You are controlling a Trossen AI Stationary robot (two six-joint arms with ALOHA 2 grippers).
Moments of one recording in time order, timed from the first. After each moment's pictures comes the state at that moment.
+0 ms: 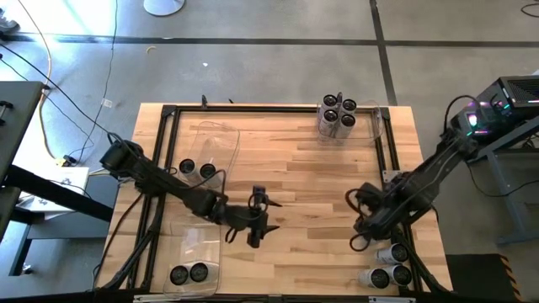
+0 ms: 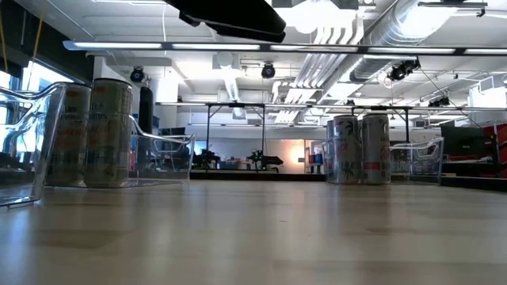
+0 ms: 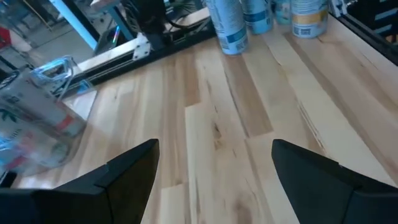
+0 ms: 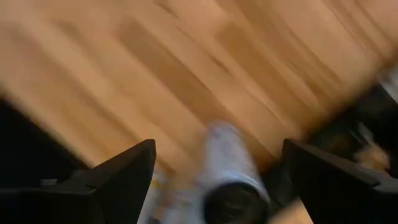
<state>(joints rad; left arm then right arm) -0.43 1.69 1.05 0.13 -0.47 0.17 0.72 1.33 1.37 -1.52 0.09 1.48</state>
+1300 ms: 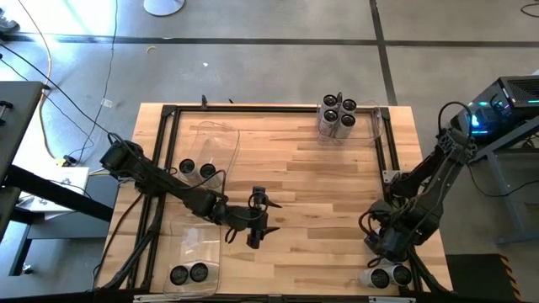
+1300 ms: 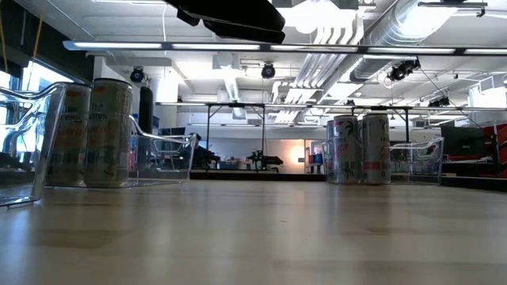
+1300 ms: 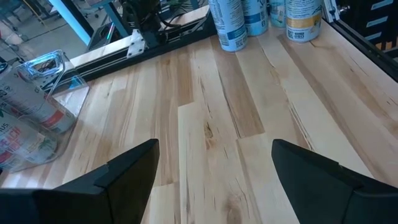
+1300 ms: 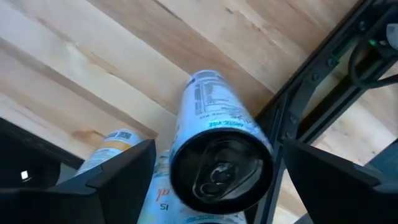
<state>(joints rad) -0.42 1.70 1.05 0.13 -0.45 0.13 0.94 1.34 1.18 -1.40 -0.06 1.86</state>
